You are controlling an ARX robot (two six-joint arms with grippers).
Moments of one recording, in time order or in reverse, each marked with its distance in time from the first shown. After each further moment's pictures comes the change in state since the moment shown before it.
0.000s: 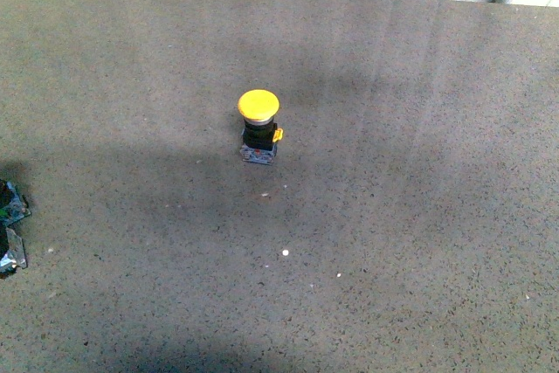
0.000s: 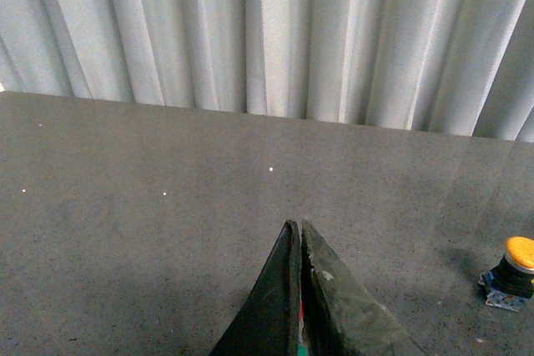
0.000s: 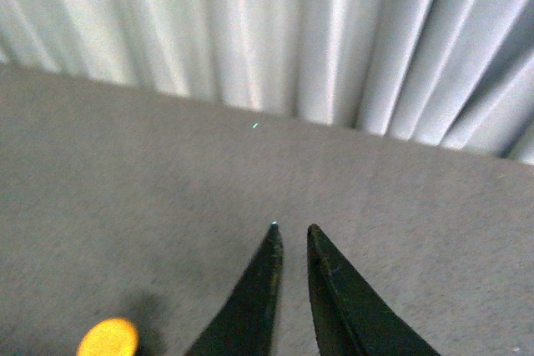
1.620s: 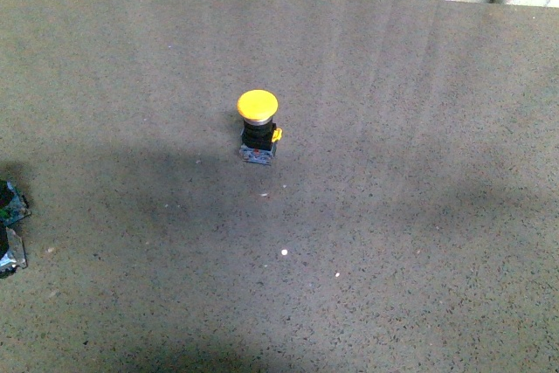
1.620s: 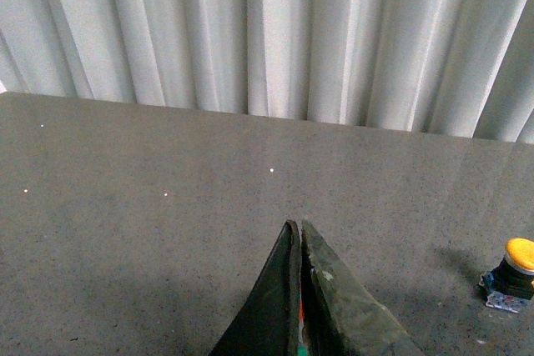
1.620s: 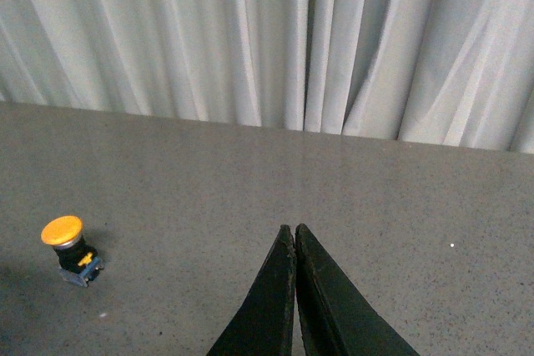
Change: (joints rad) left arm 0.000 0.000 0.000 0.000 0.000 0.000; right arm -0.367 -1.071 -0.592 -0.352 -0.336 -0.031
